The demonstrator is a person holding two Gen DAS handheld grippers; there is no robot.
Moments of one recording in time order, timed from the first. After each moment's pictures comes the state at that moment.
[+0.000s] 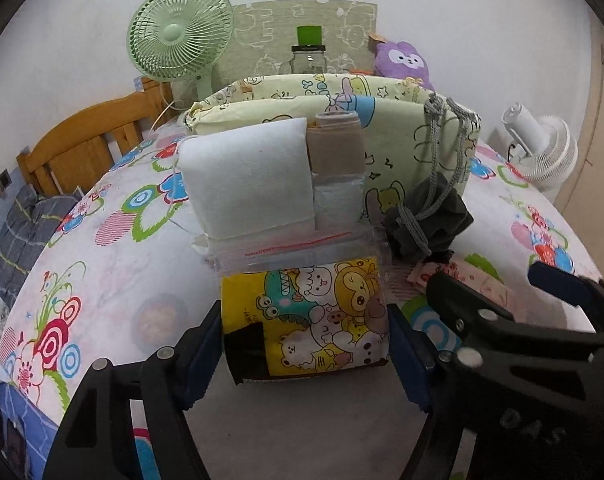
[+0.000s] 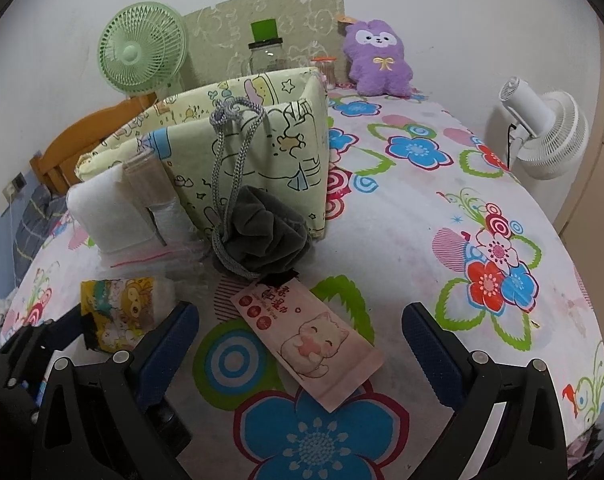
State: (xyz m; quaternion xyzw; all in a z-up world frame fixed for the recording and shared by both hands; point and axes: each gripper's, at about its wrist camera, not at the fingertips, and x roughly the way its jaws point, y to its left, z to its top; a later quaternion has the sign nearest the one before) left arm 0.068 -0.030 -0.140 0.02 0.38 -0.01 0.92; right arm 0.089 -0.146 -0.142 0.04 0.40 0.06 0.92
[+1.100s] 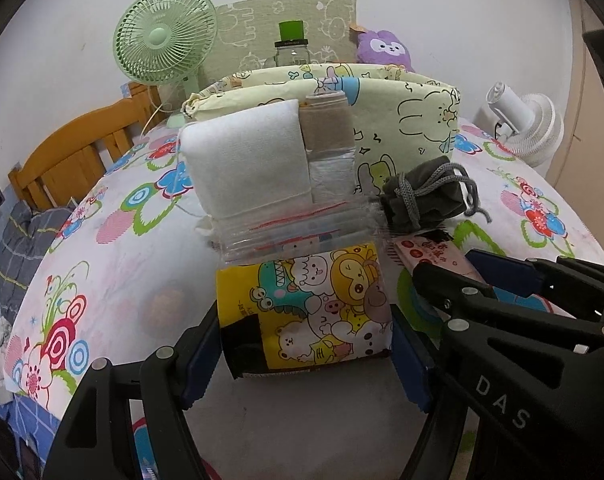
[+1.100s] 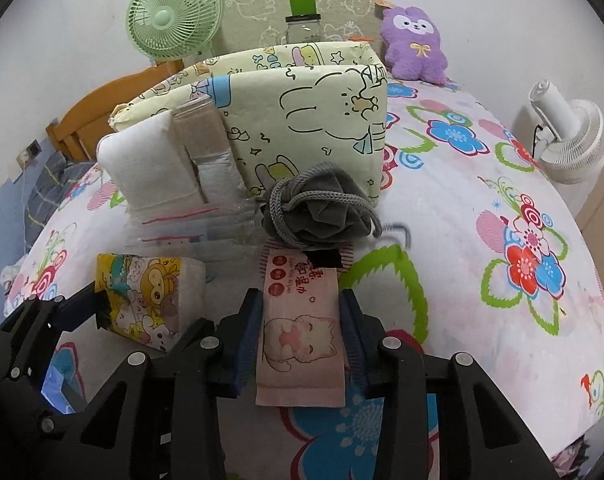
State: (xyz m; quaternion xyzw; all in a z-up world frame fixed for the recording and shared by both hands) left arm 0.054 -0.025 -0.144 0.05 0.39 -0.03 0.92; right arm 0.075 -0.119 -0.146 0.02 0.42 0.10 0.90
